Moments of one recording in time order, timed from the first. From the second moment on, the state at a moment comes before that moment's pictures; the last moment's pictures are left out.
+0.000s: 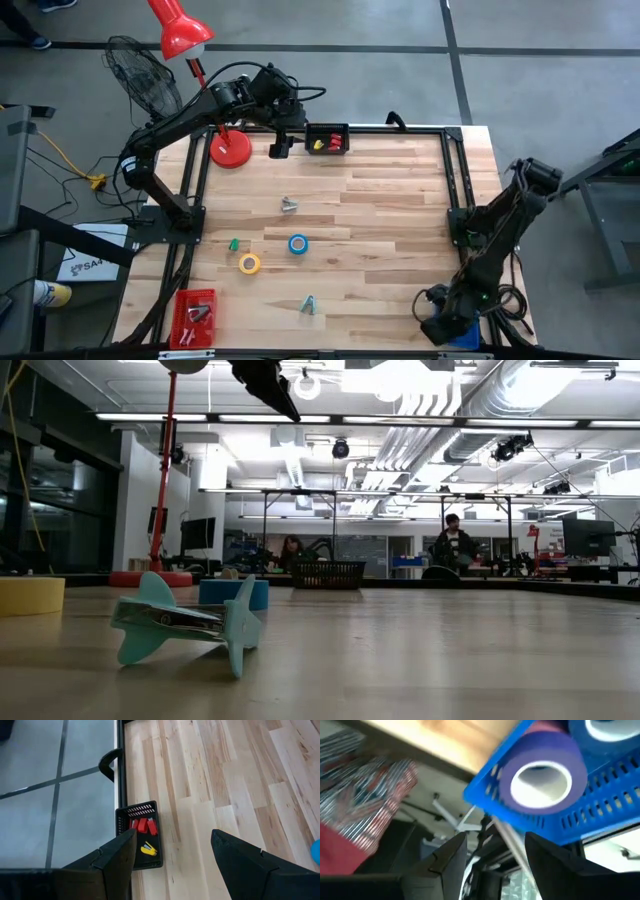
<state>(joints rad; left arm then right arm) 0.48 1.59 1.81 -0.98 0.15 0.65 0.99 1.45 0.89 -0.47 -0.42 2.18</state>
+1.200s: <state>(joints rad) 0.48 1.59 1.81 -1.25 0.07 0.35 0.23 1.00 0.89 -0.97 0.14 1.11</state>
